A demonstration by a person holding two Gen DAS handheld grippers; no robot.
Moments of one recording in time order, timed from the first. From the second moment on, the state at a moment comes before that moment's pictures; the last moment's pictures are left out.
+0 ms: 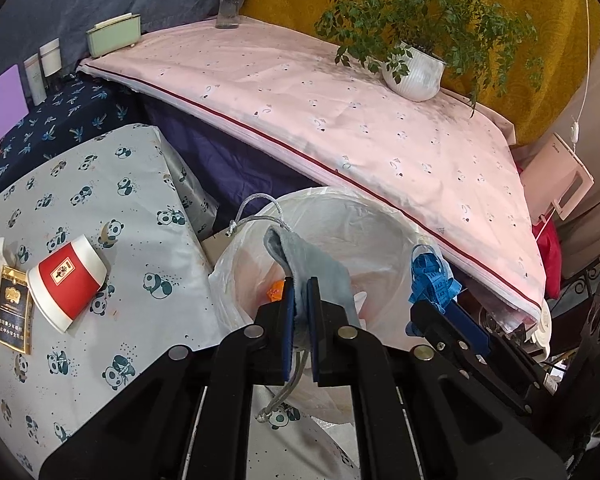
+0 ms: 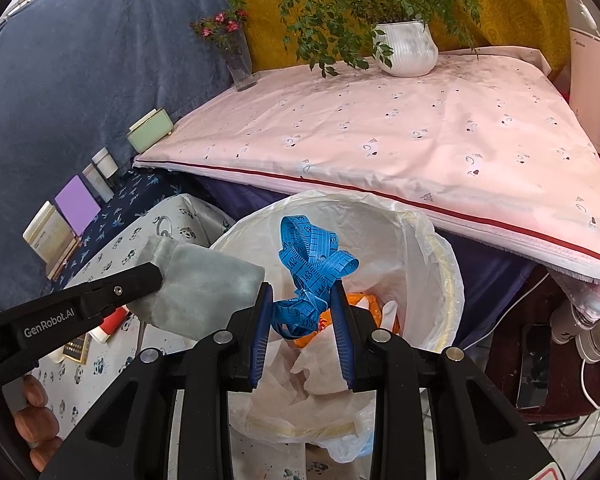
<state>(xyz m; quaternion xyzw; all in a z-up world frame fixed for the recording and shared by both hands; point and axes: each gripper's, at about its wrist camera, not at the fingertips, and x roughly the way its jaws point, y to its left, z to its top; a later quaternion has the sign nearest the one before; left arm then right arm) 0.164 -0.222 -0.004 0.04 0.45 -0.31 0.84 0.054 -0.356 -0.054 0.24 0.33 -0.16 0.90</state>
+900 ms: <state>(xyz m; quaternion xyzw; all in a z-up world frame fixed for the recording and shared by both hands) 0.177 -0.149 -0.010 -0.01 0.46 -0.23 0.86 0.060 -0.322 -0.032 0.21 0.32 -0.15 0.91</state>
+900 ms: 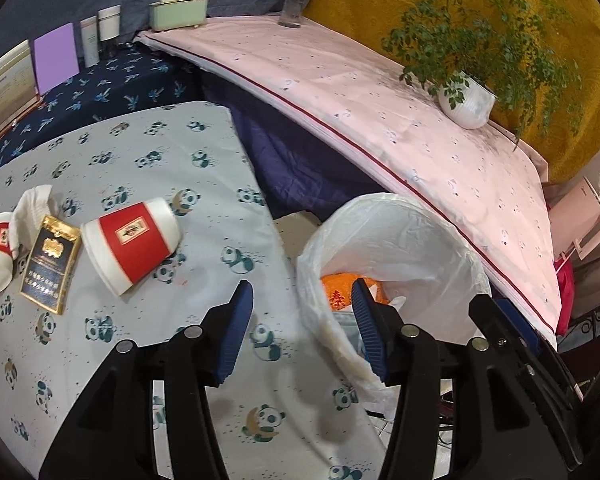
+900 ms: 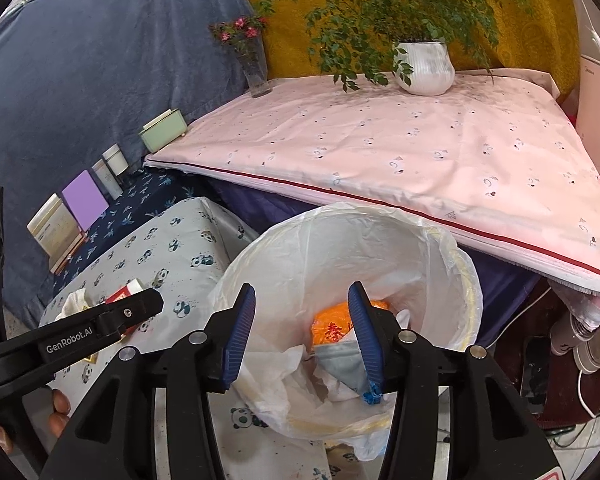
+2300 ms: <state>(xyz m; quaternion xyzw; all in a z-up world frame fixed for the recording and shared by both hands) 0.188 0.131 -0.030 -0.14 0.45 0.01 0.88 0.120 -0.108 -0.035 0.11 0.37 -0.01 0.92</state>
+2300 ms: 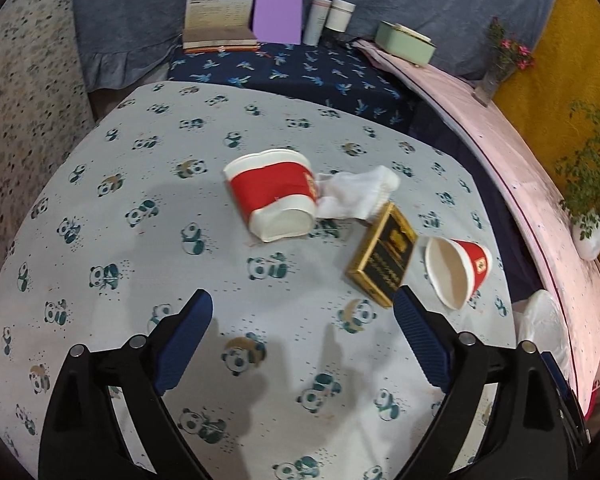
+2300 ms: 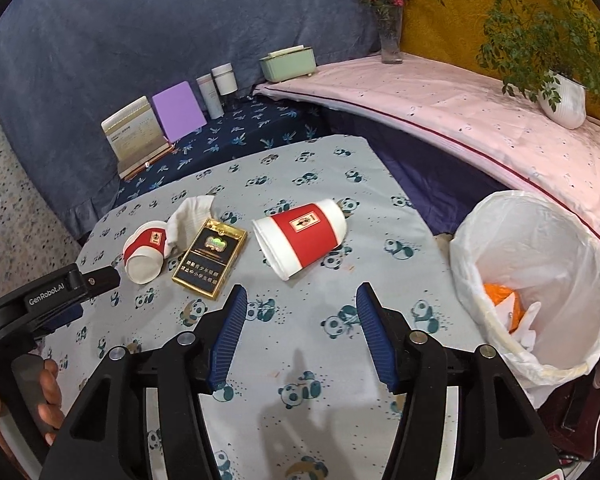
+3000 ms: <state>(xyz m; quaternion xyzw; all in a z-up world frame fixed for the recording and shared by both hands) 0.270 0.155 -0.073 -0.16 0.48 0.06 0.86 0.206 -0.087 -0.090 0.11 0.41 -0.03 0.91</state>
